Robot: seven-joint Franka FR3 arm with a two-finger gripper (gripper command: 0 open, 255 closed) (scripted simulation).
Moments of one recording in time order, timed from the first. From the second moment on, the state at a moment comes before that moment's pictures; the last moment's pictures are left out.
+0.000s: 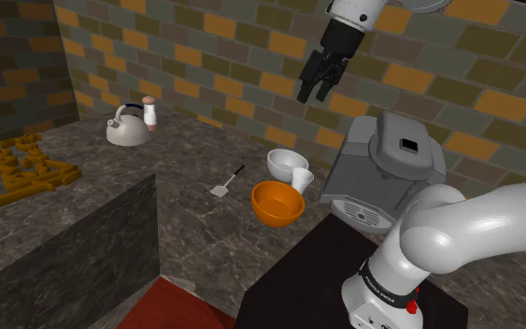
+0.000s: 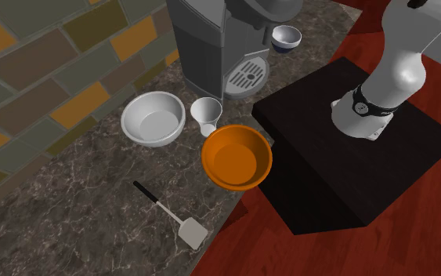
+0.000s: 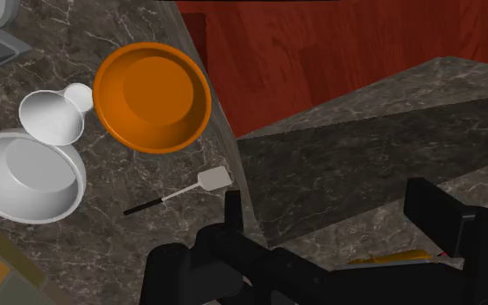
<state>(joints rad) 0.02 -0.74 0.06 -2.26 0.10 1.65 0.02</state>
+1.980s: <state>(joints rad) -0.22 -0.26 -0.05 -2.68 -0.35 2.53 -0.16</state>
